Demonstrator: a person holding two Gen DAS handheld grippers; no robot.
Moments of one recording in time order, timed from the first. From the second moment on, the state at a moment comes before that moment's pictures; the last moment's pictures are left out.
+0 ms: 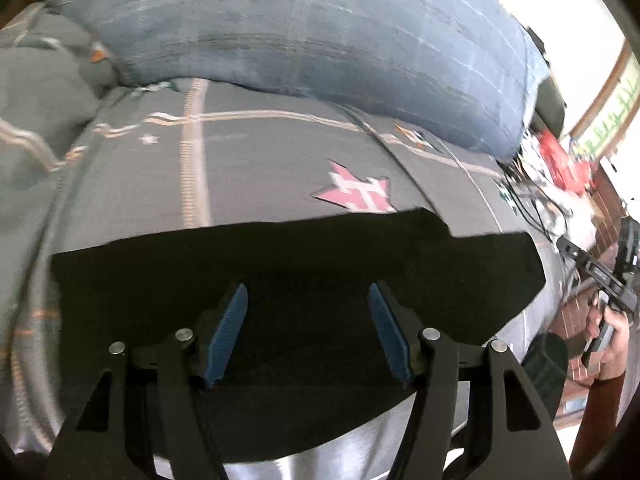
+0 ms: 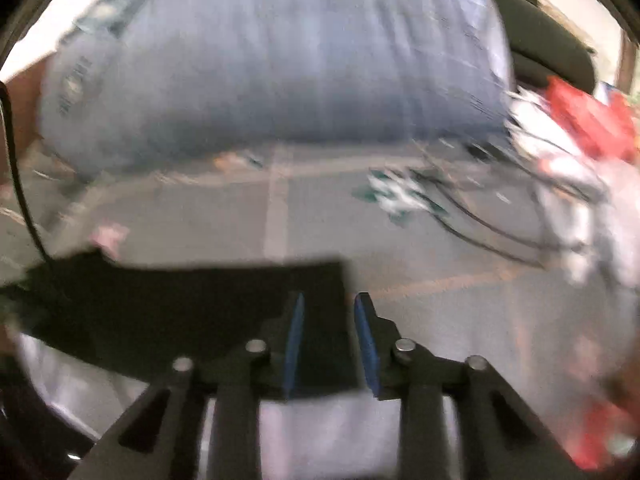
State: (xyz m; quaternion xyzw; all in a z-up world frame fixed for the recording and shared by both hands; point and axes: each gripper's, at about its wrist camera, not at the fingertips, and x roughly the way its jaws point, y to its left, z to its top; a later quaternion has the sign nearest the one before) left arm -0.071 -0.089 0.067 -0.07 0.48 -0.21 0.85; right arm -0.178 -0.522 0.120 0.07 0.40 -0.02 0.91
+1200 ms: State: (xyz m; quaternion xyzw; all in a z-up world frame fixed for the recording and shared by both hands) left arm -0.097 0.002 0.063 -0.11 0.46 -0.08 0.88; right arm -0.076 -0.345 0.076 0.05 0.38 0.19 0.90
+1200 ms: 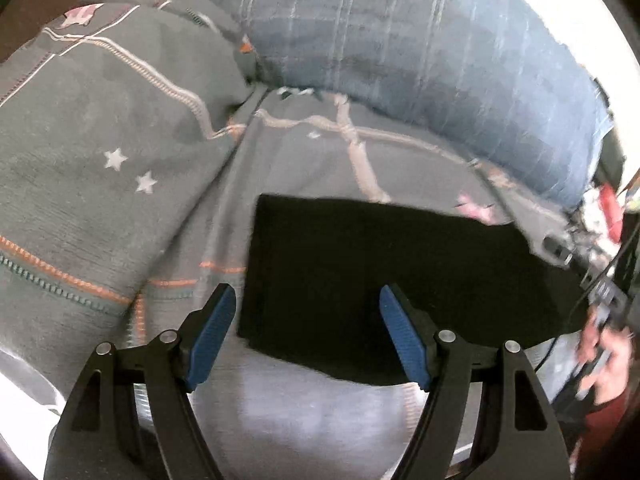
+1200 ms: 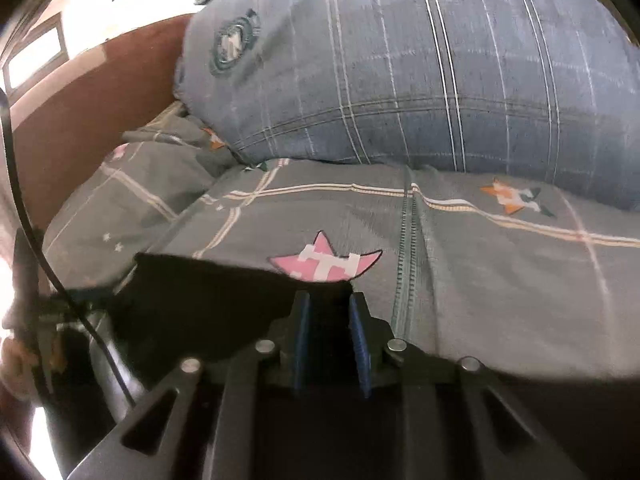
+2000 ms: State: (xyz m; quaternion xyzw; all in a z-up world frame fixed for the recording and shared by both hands) left arm -0.095 -0.046 0.057 -0.07 0.46 -0.10 0.88; right arm -0.128 -0.369 0.050 0.08 0.41 0.17 0.89
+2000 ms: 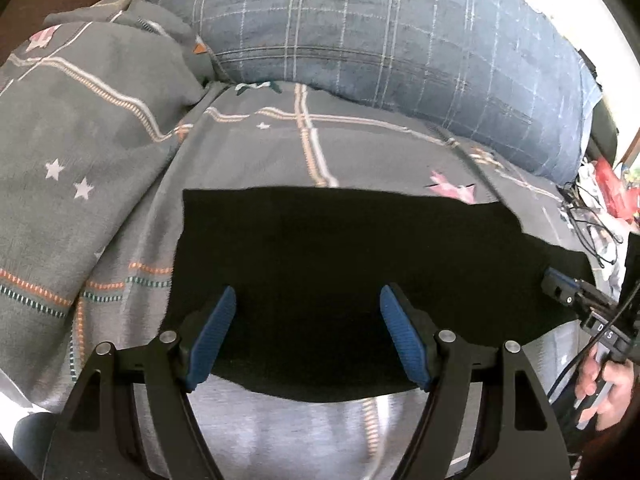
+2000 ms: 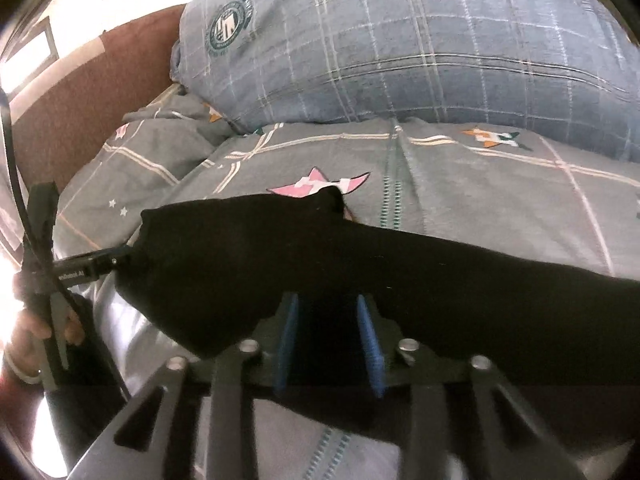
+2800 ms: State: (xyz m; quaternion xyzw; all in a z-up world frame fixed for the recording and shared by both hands) left arm -0.075 -0.230 0.072 0.00 0.46 -0.29 0.84; right arm -0.224 -0.548 0.044 0.21 0.40 -0.06 0.89
